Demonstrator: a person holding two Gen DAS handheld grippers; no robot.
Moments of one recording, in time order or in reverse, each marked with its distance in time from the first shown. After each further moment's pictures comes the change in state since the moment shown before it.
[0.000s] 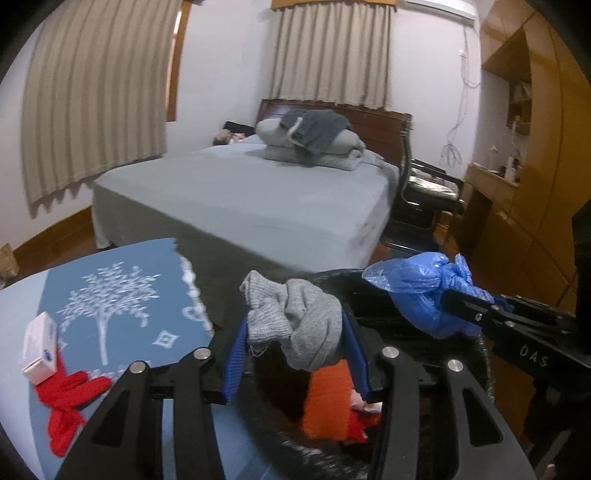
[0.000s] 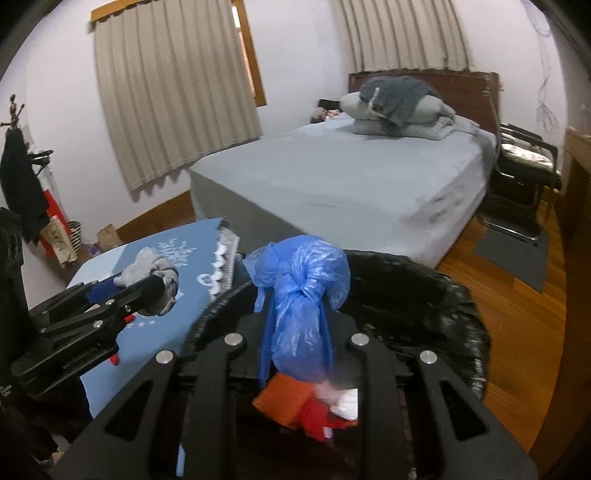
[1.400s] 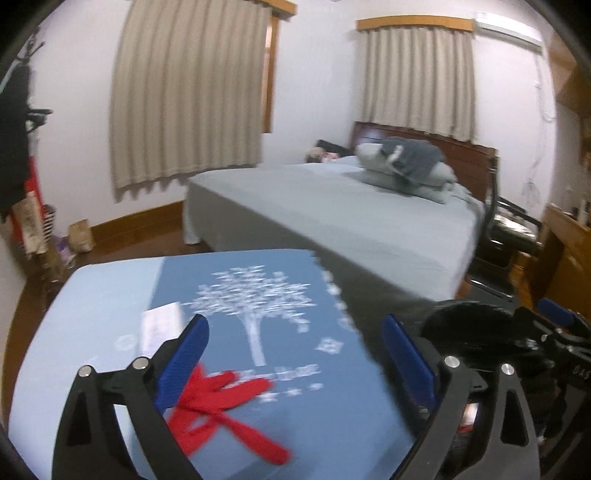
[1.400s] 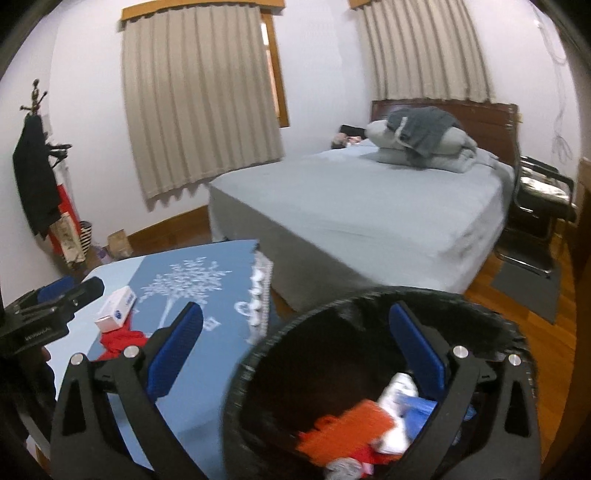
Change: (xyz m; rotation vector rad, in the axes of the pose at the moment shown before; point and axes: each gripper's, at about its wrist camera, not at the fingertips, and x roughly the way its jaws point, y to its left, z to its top) left arm -0.071 0.141 -0.010 -0.159 -0.081 0.353; right arm 0.034 0.085 0.018 -0.088 -0.099 0.062
